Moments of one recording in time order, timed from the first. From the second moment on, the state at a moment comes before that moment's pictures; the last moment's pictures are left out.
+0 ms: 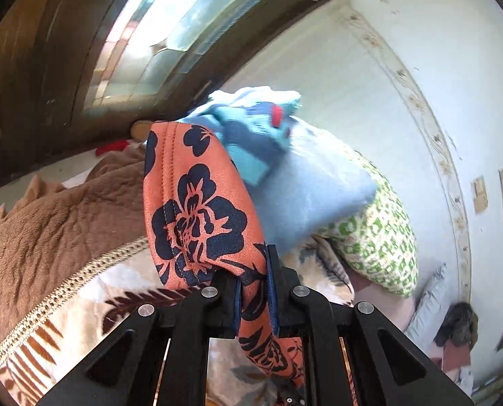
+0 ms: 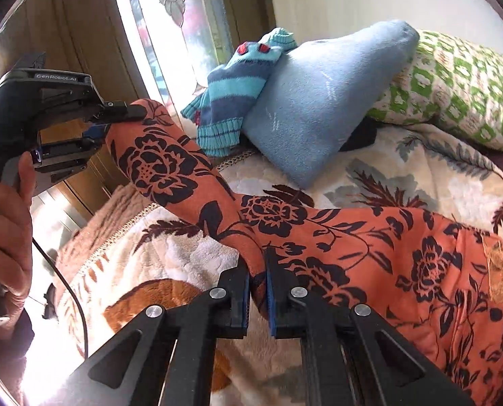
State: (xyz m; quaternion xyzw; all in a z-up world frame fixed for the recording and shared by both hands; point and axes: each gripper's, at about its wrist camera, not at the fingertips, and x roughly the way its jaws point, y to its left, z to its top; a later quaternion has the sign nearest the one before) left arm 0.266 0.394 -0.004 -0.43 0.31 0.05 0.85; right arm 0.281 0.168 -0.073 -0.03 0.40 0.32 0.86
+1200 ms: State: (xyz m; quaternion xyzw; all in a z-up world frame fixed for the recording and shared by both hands) left arm 0.301 0.037 -0.059 -0.23 0.54 -0.07 0.81; right arm 0.218 -0.371 -0.128 0.41 0.39 0.07 0.82
